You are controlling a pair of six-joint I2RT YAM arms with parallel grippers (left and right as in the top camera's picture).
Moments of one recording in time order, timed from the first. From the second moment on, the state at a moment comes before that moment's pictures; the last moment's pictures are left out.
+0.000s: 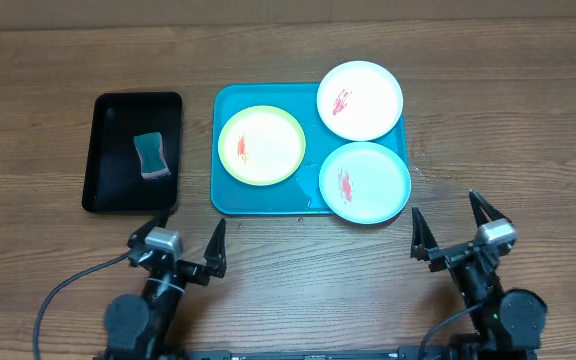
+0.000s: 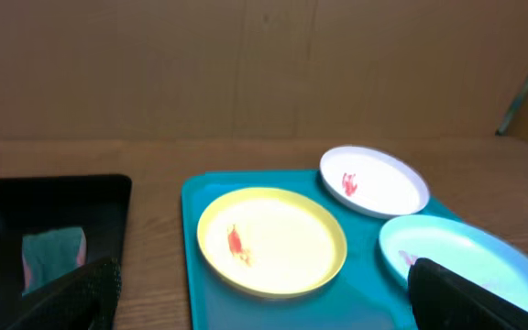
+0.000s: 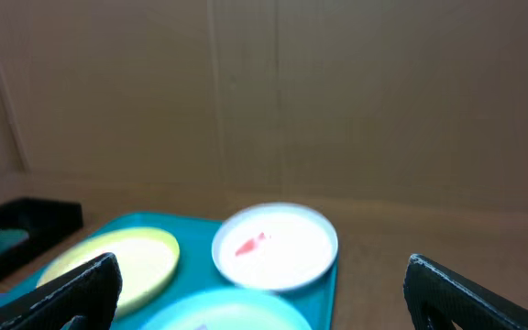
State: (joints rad) left arm -0.08 0.02 0.17 -0.21 0.21 -0.13; right arm 0.03 0.01 0.10 0.04 -0.27 0.08
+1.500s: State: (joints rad) left arm -0.09 1.38 1.63 -1.22 0.13 -0.18; right arm 0.20 1.58 1.51 -0.92 -0.41 0.28
